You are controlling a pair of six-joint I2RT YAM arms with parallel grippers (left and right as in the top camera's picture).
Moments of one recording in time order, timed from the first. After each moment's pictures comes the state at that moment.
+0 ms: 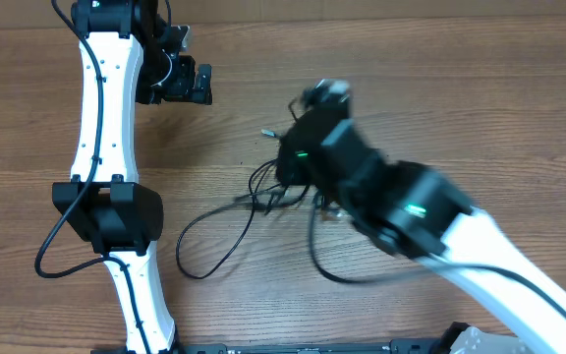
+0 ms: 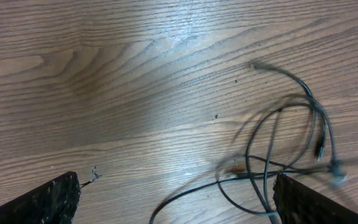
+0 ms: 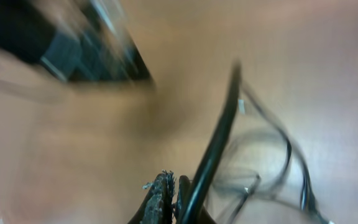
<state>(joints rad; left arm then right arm) -0.02 2.26 2.47 -1.65 0.18 0.06 0.85 1.42 1.64 -0.86 0.25 0.76</state>
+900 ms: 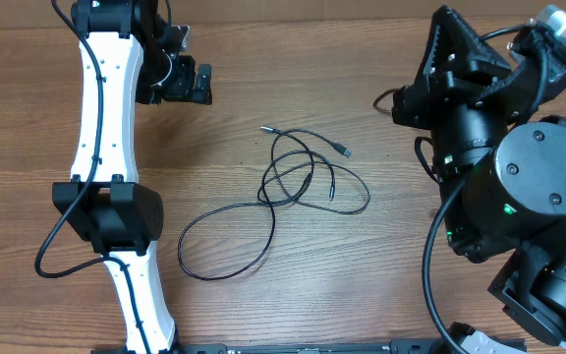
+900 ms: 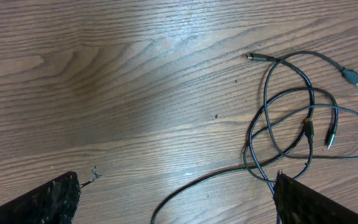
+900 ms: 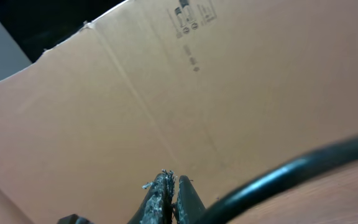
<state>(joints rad) -0.02 2.26 2.47 -1.65 0.18 0.06 0.84 1.23 1.83 -0.60 0.83 0.50</state>
